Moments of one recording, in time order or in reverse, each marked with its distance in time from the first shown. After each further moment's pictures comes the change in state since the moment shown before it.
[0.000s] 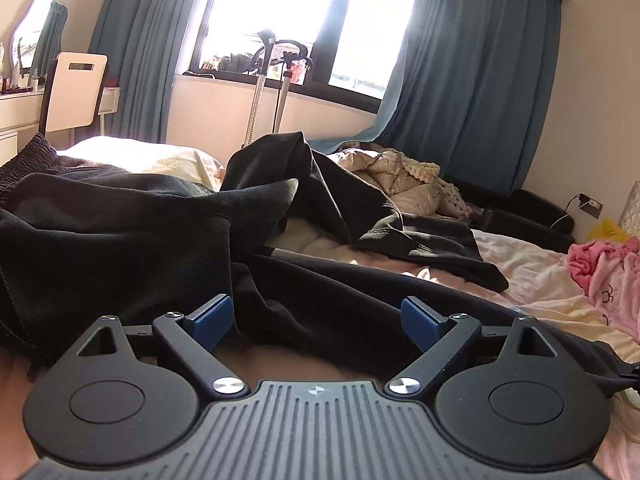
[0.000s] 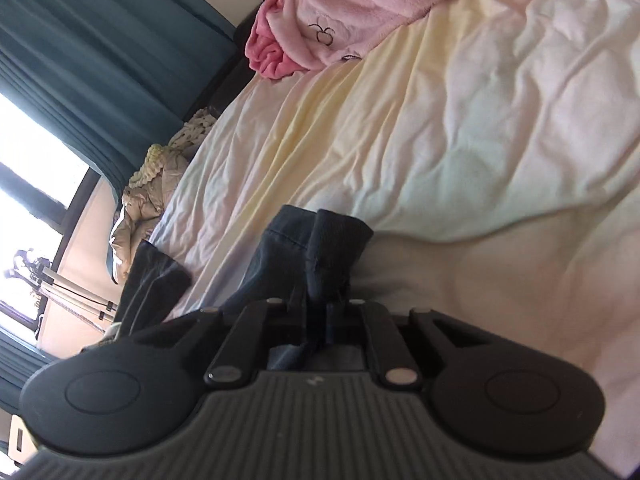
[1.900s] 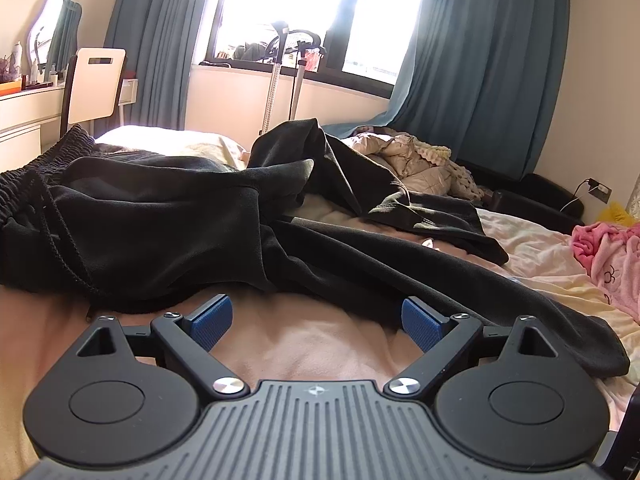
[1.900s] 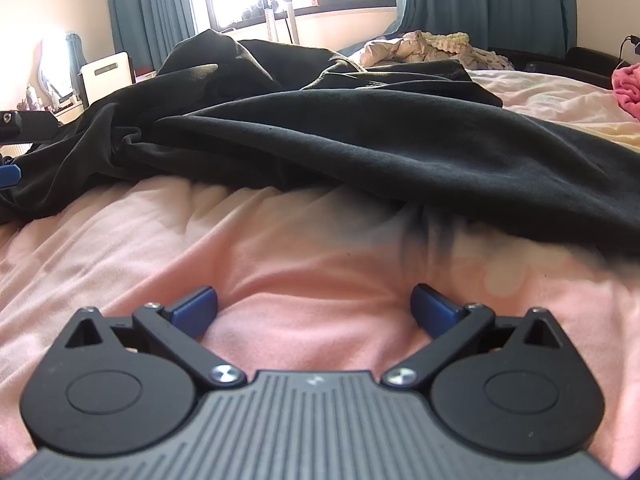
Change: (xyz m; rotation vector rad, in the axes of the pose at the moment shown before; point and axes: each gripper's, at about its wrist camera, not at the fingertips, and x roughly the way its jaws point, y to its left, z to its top) left arm -0.058 0.002 -0.016 -0.016 0.042 0.048; right arm -0.037 0.108 -0.238 -0.952 0.212 0.415
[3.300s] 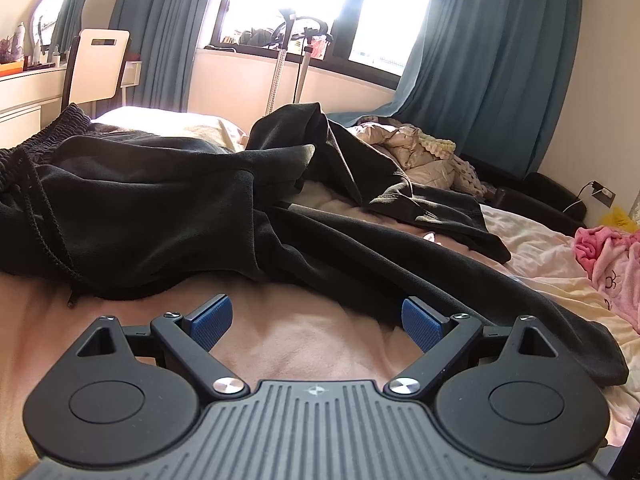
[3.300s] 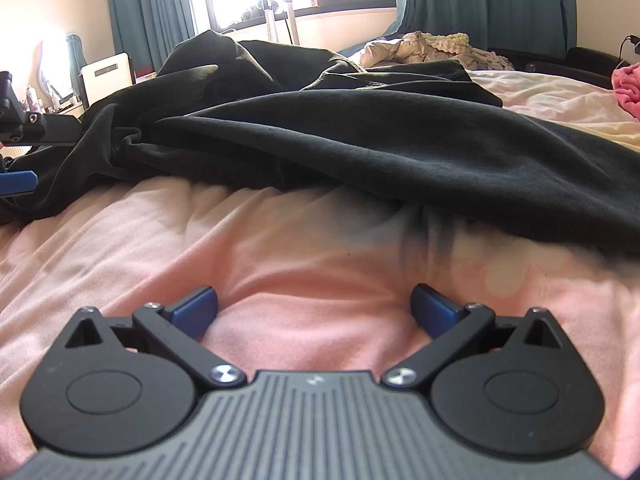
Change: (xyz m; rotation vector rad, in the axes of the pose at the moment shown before) left arm 0.015 -0.003 -0.002 -0.044 0.030 0.001; right arm 0.000 -0.003 -0.001 0.000 -0.003 0.004
